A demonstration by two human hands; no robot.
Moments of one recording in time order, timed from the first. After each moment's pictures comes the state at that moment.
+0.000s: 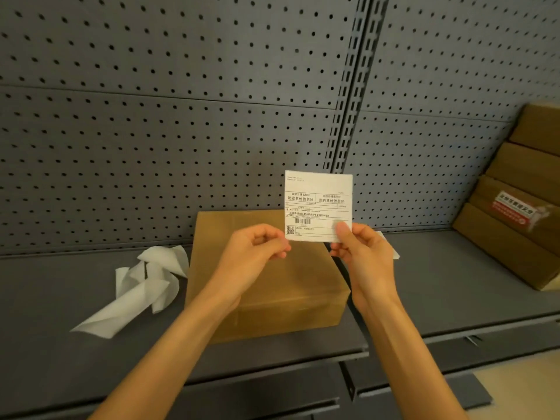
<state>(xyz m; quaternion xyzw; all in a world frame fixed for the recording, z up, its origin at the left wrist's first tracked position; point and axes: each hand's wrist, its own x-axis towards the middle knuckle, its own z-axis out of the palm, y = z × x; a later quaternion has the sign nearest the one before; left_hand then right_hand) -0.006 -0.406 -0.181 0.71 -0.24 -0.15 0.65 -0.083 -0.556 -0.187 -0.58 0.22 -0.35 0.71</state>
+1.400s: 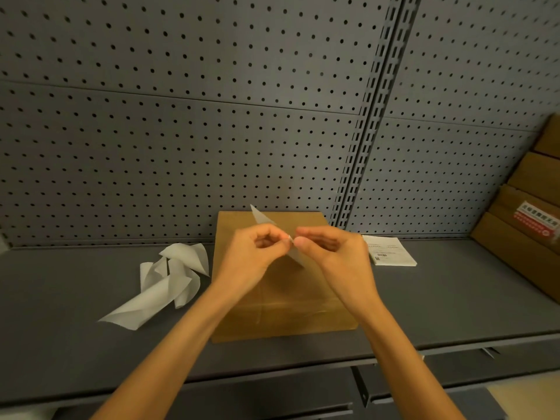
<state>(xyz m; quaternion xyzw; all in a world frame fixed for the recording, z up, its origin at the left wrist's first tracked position) 0.011 -0.382 -0.189 0.71 -0.30 -0.05 0.63 -0.067 -0.511 -0.183 -0.79 0.10 -0.28 0.53</state>
